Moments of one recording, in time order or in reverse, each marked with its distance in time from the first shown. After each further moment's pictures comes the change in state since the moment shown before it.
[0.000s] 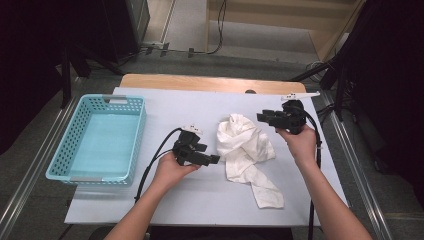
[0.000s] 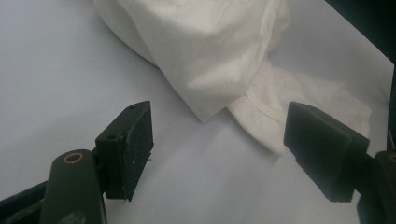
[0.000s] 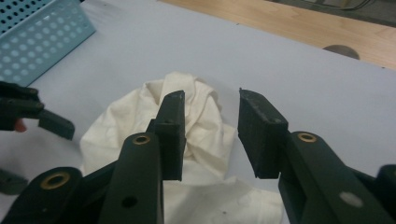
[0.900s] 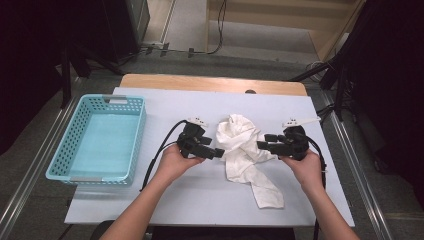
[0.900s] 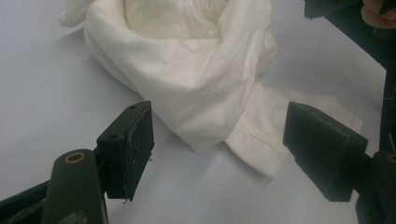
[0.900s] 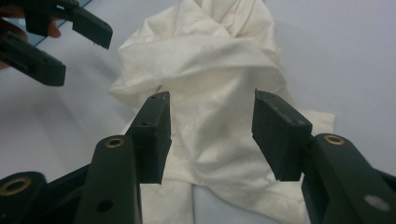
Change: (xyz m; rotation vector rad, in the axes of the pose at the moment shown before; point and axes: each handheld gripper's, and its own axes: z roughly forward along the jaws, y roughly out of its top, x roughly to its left) left arm -0.005 0.029 -0.001 0.004 -0.013 0.046; right arm 0.020 -0.062 -0.011 0.080 0.066 -0.010
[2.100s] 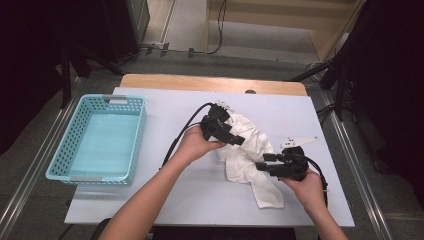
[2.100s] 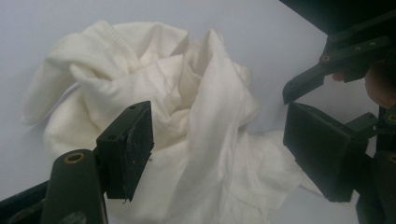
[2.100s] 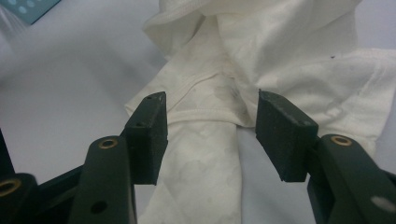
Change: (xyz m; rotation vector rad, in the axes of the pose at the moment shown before) left arm -0.019 0.070 0.035 0.080 -0.019 0.103; right arm 0.026 -0.042 -0.001 0.045 0.045 -0.010
